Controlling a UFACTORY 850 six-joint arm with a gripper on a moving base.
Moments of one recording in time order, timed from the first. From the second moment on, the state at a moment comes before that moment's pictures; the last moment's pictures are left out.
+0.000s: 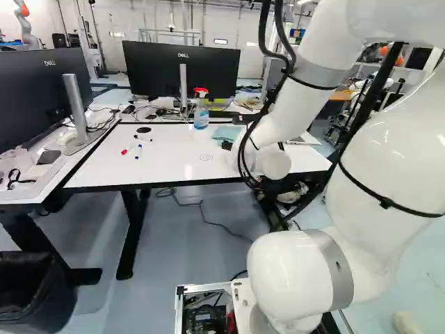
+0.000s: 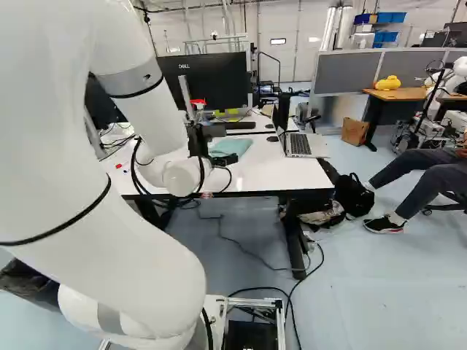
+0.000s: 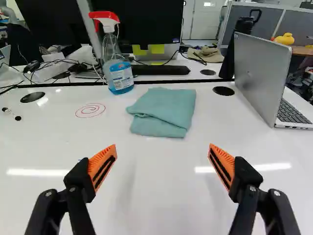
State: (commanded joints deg) arm -0.6 0.5 -19.3 0.0 50.0 0.0
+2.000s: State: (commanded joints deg) arm -2.6 -22.0 -50.0 0.4 37.7 0.0
